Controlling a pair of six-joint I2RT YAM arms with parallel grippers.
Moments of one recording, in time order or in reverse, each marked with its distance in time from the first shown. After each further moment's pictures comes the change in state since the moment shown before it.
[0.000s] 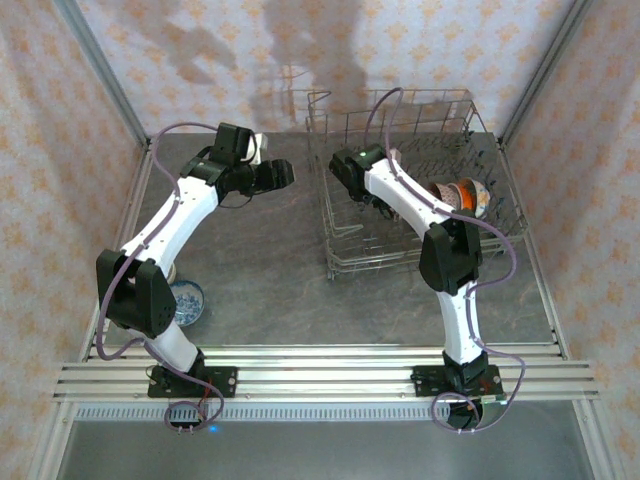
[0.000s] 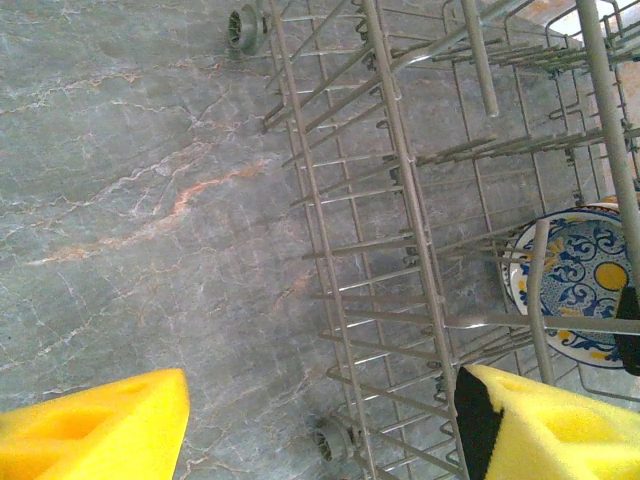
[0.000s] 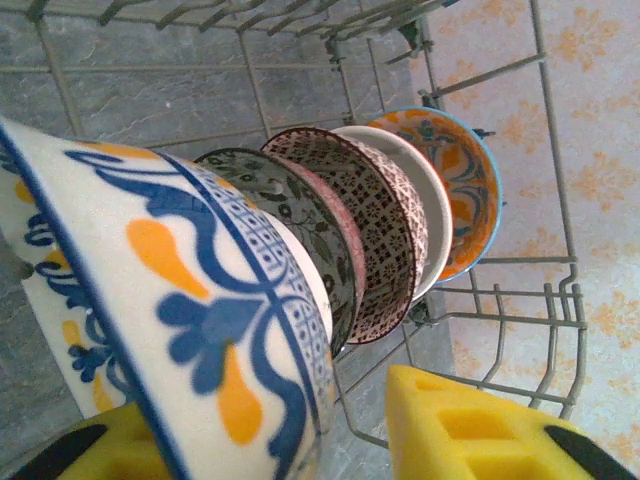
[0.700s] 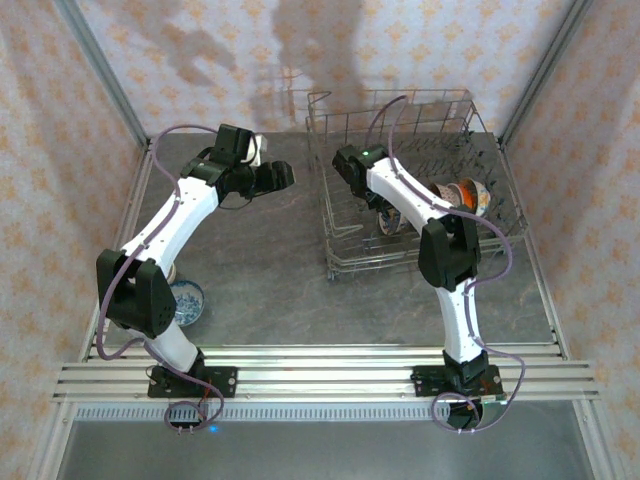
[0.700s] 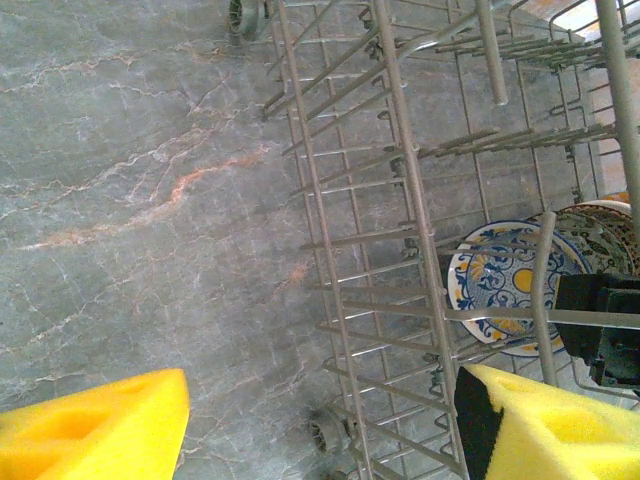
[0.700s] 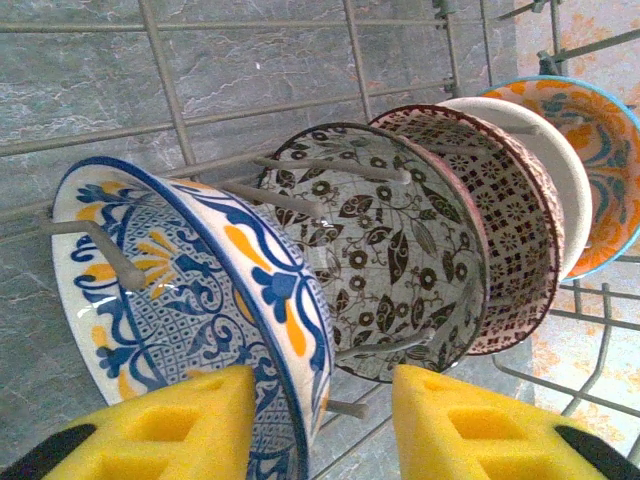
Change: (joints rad) left arm 0.001 0.000 -0.005 -0.023 -0.006 -0.027; right arm -0.033 0.033 -0.004 0.097 -0.176 -0.071
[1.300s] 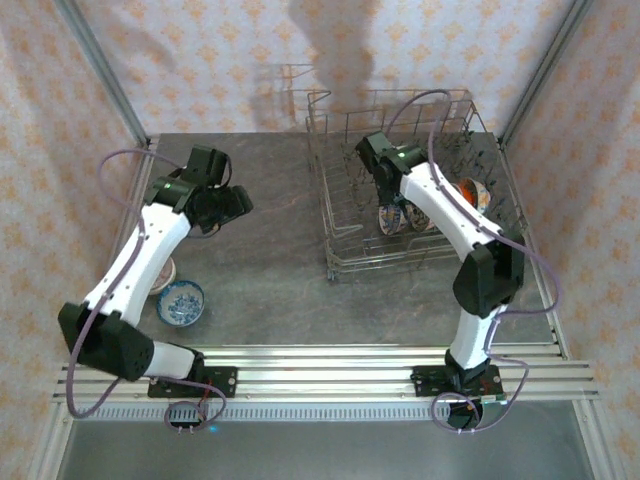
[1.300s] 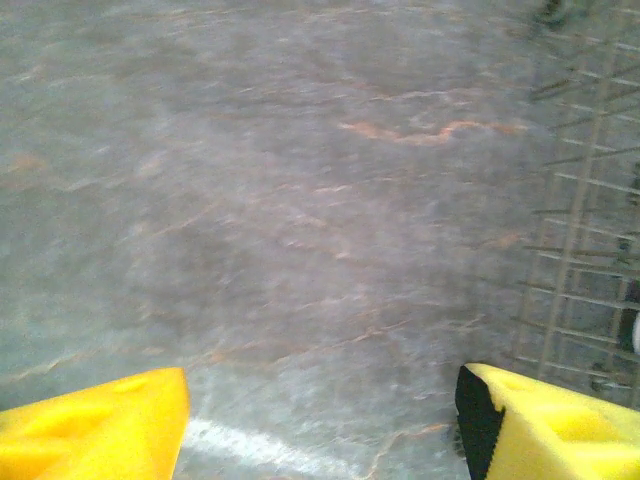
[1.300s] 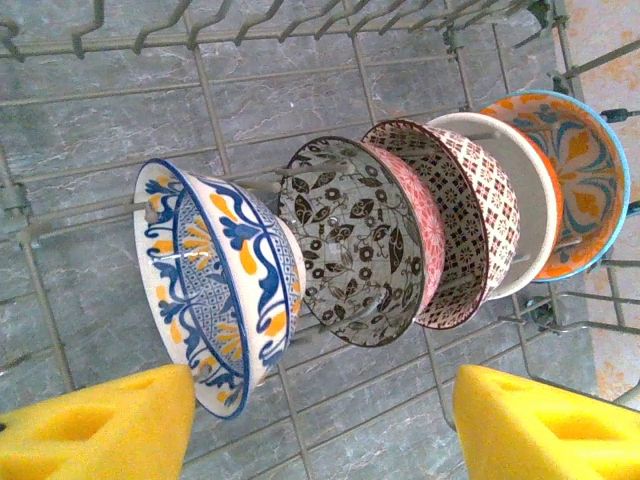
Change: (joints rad) left arm 0.027 -0.297 -0.126 -0.397 -0.365 -0.212; right arm -0.037 -0.339 -0.219 0.178 -0.163 -0.104
